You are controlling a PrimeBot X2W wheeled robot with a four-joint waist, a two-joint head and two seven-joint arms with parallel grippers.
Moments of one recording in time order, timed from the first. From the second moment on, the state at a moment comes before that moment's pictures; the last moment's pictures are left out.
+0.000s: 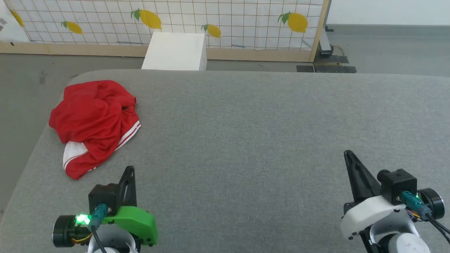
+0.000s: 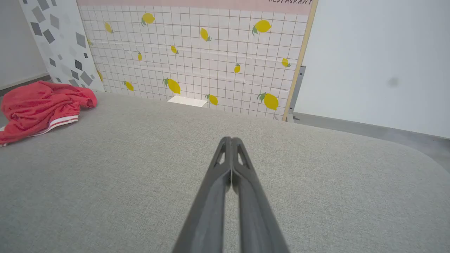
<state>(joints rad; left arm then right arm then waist) 0.02 0.06 0.00 0.00 -0.01 0.00 0.00 -0.01 -0.05 0.00 0.01 0.01 0.13 0.00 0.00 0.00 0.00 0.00</state>
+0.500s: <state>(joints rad) 0.02 0.06 0.00 0.00 -0.01 0.00 0.00 -0.01 -0.05 0.00 0.01 0.01 0.13 0.00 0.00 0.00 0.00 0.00</state>
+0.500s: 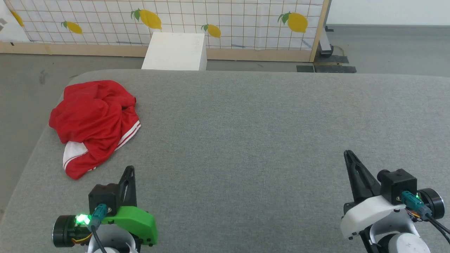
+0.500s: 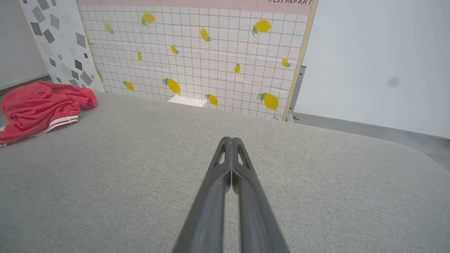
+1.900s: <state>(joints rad) 0.02 0.06 -0.02 -0.01 -0.04 0.00 -0.05 -0.01 -0.05 -0.06 0.03 0.04 0.13 -0.05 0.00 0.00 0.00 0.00</state>
